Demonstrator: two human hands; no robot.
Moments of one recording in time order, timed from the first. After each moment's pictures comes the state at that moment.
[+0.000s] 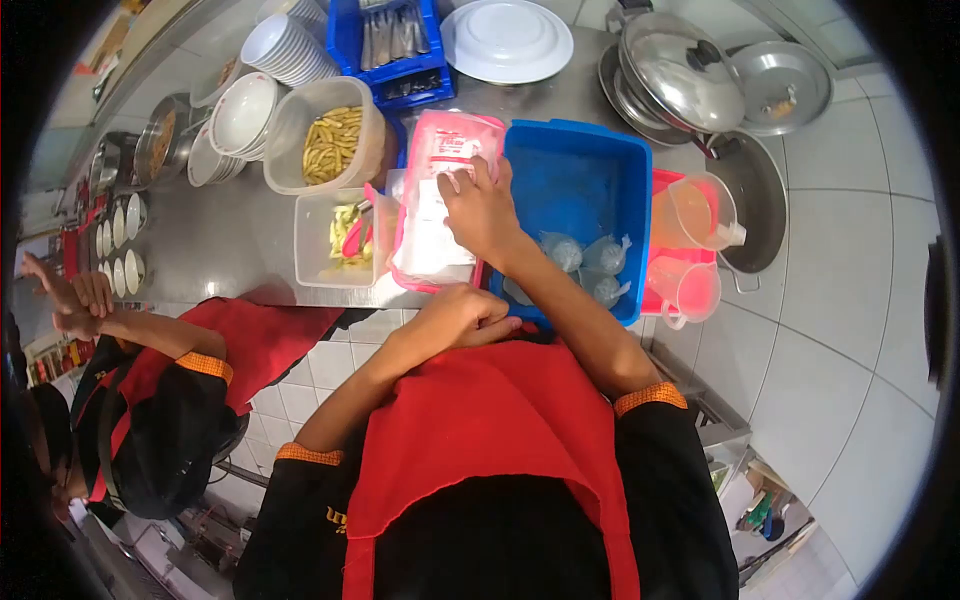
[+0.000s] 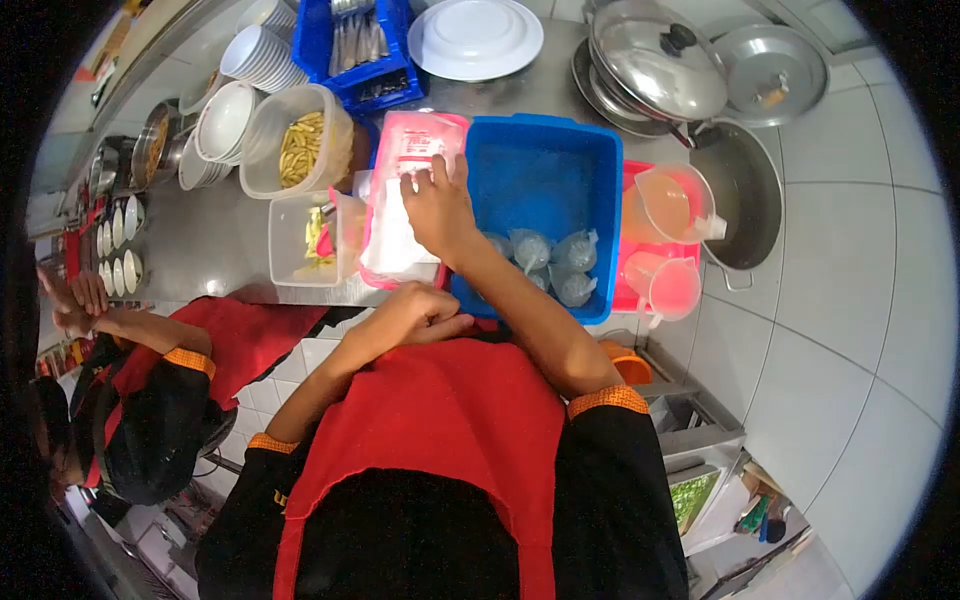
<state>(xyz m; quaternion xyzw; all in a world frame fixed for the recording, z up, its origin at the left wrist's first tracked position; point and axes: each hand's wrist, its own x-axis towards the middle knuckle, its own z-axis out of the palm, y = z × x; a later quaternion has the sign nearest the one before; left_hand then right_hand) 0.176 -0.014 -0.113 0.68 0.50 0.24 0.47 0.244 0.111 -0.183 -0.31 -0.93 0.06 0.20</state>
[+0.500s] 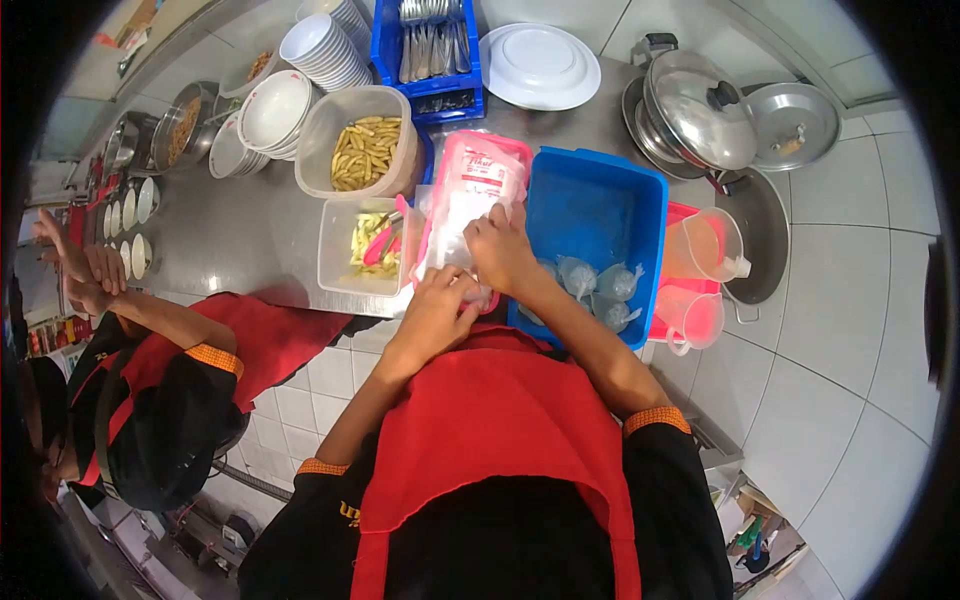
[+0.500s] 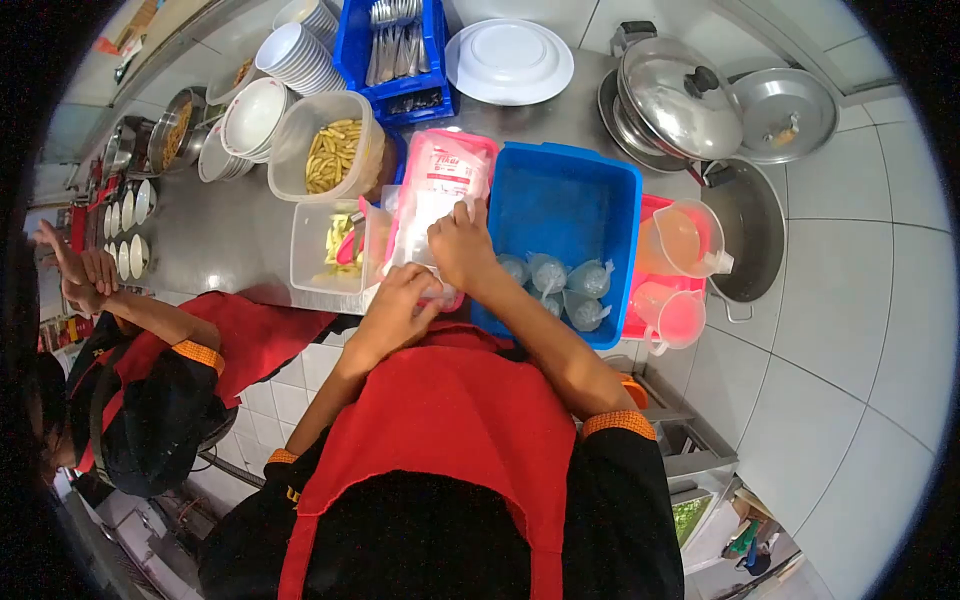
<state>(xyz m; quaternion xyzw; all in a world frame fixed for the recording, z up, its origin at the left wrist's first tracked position) 0.140 -0.036 -0.136 0.64 0.67 0.25 0.29 0.246 0.093 -0.197 -0.26 -0.96 0.10 0.06</state>
